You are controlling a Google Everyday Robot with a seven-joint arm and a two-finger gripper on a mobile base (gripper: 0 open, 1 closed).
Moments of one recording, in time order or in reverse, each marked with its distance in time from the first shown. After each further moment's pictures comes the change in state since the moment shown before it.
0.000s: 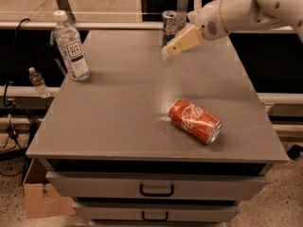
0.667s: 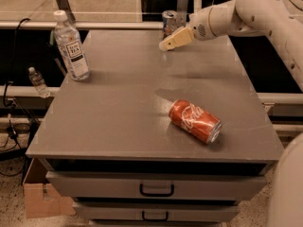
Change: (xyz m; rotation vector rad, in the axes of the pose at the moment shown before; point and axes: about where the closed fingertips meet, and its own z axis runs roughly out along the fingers) arm 0.021 -0.072 0.052 0.128 -0.036 0.079
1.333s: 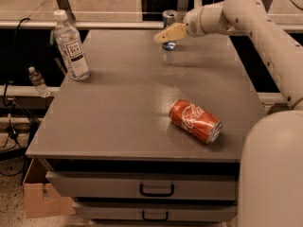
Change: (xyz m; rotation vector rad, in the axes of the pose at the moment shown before) arm -0.003 -0.041 0.037 0.065 -0.041 0.065
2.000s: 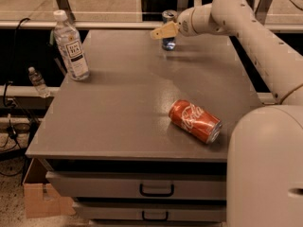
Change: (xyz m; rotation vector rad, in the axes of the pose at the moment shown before) arm -0.004 -0.010 0.031 0.065 0.005 0.063
